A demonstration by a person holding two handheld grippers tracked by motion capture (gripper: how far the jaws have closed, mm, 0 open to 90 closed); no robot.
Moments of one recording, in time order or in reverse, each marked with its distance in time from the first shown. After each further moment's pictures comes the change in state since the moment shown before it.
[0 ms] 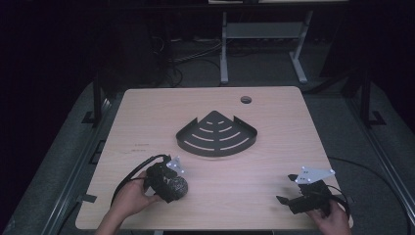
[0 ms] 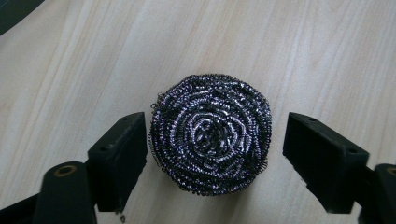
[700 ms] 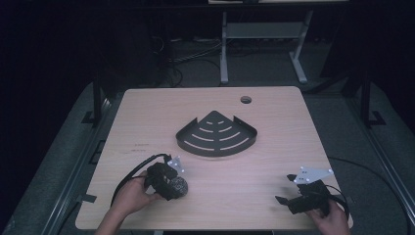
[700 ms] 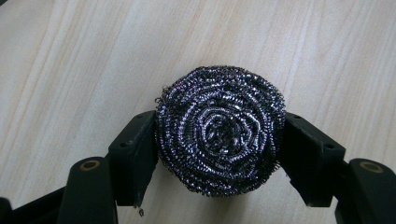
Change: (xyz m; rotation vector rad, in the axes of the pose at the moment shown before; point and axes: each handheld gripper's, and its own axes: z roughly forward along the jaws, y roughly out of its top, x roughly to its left) left arm 0.006 0.000 0.005 0.038 -0.031 -0.009; right arm 0.001 0.001 0.002 0.006 0.007 -0.007
